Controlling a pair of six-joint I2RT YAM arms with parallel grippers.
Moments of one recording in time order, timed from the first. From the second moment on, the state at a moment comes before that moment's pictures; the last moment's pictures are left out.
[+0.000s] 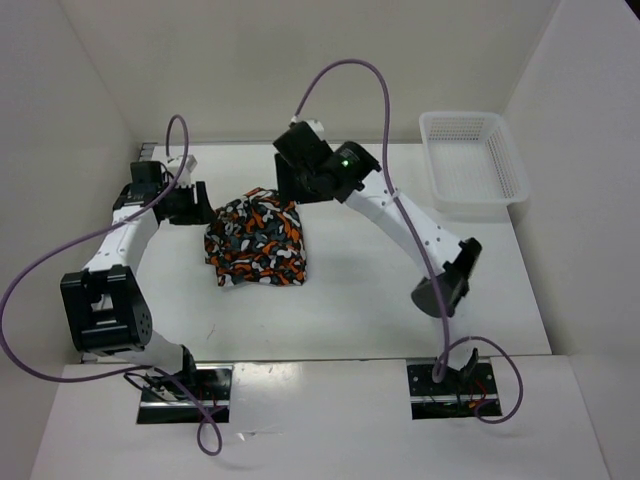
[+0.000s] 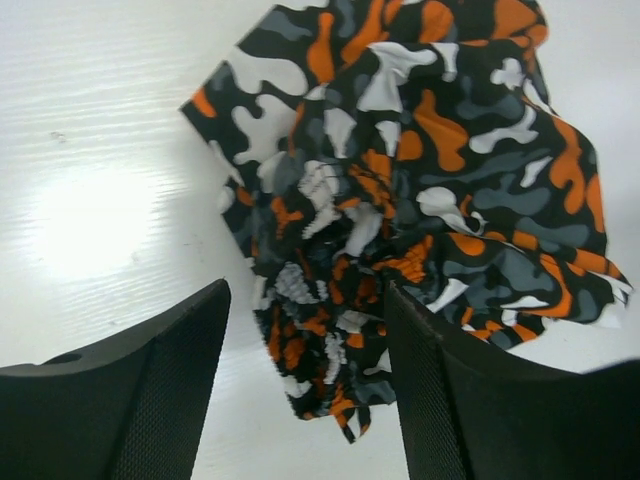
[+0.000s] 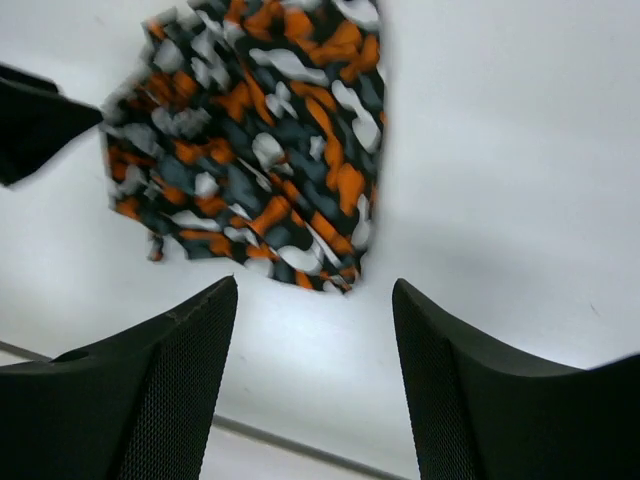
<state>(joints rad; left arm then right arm) 0.18 1.52 1.15 -0.49 0.43 0.07 0.87 2.05 2.44 -1.21 0.32 0.59</state>
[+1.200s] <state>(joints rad) -0.01 1.68 1.12 -0.44 0.47 0.07 0.65 2.09 1.62 -0.44 -0.29 0.55</state>
